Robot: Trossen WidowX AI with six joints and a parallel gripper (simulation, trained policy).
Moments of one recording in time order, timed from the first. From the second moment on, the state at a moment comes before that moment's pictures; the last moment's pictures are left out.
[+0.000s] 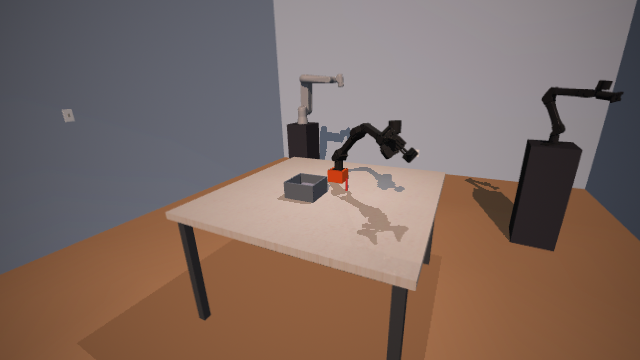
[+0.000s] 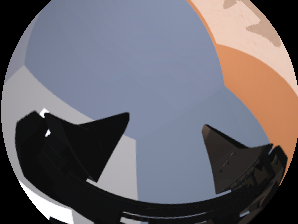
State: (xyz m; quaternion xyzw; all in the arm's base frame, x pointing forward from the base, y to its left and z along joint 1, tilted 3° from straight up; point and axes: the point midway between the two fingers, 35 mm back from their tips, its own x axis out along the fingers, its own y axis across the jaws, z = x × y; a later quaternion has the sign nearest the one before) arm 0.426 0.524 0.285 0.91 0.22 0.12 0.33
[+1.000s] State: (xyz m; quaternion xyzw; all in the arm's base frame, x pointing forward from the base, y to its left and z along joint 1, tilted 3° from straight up) arm 0.434 0.368 0.263 0.63 0.32 -0.06 0.70
